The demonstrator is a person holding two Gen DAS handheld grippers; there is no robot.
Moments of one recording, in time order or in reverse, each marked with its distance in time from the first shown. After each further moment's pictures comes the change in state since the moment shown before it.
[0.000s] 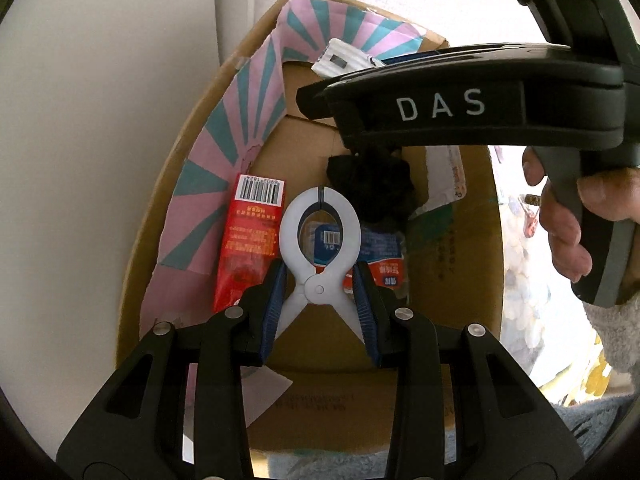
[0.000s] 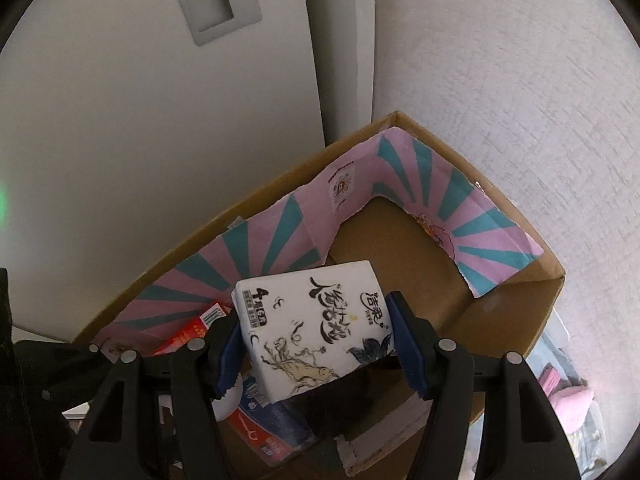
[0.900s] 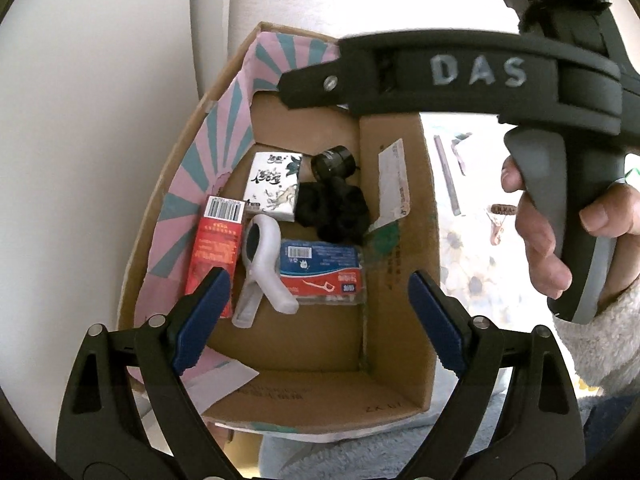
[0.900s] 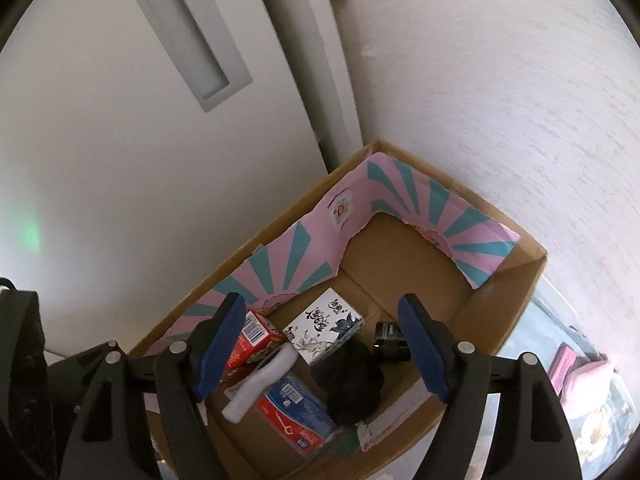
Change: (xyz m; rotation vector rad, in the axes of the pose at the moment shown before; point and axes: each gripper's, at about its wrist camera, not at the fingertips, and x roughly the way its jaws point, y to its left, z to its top) left arm -0.035 -0.020 -0.001 0.031 -0.062 -0.067; right arm -0.036 -0.019 -0.008 0.143 -0.105 0.114
